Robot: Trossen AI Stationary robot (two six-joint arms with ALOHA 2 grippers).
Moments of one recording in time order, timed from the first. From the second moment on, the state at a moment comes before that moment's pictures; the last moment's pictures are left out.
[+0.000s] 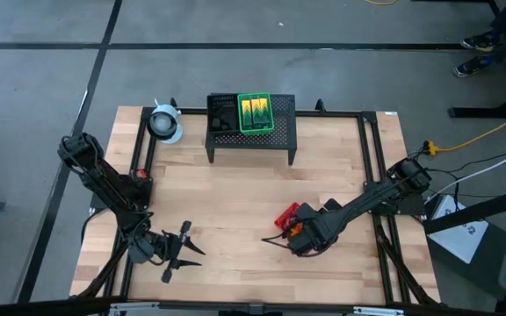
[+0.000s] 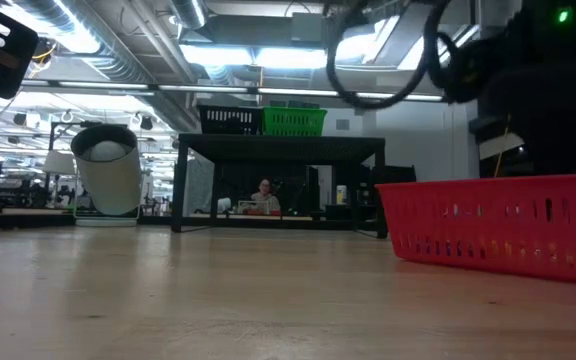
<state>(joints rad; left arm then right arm) -0.92 1.40 0.43 0.62 -0.66 -0.30 0.55 1.85 1.27 -1.20 0.19 1.32</state>
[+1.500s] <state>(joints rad) -0.92 1.40 0.43 0.62 -0.66 -0.30 0.29 1.24 1.40 -1.57 0.67 1.48</state>
